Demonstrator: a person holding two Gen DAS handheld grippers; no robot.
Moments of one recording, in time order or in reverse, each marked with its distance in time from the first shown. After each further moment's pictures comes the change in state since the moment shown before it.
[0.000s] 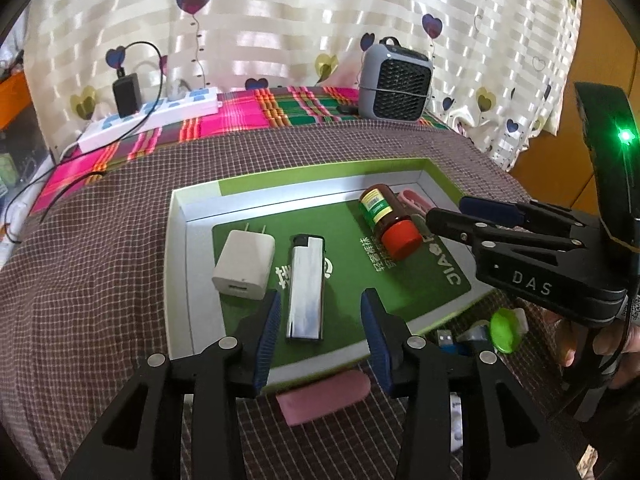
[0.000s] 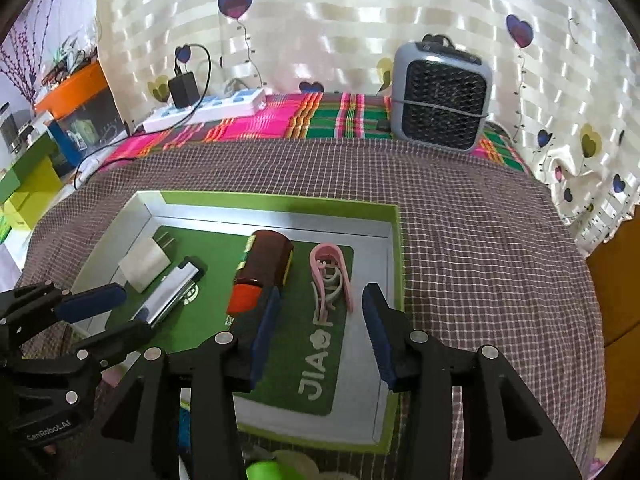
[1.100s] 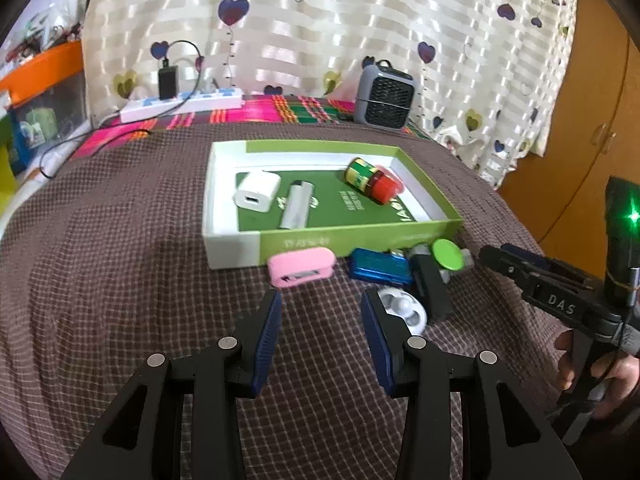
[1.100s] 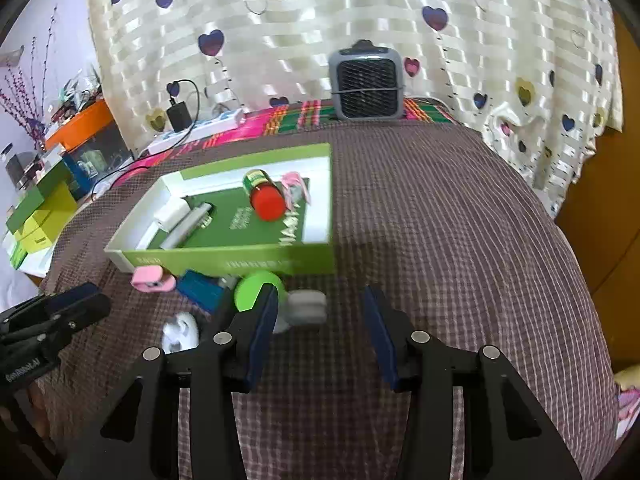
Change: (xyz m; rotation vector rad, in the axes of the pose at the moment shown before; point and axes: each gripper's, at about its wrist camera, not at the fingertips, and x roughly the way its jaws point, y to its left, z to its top) left arm -0.071 -0.011 -0.078 -0.089 -0.074 -0.032; right arm -0.084 -0.024 -0.095 0.165 -0.082 -0.018
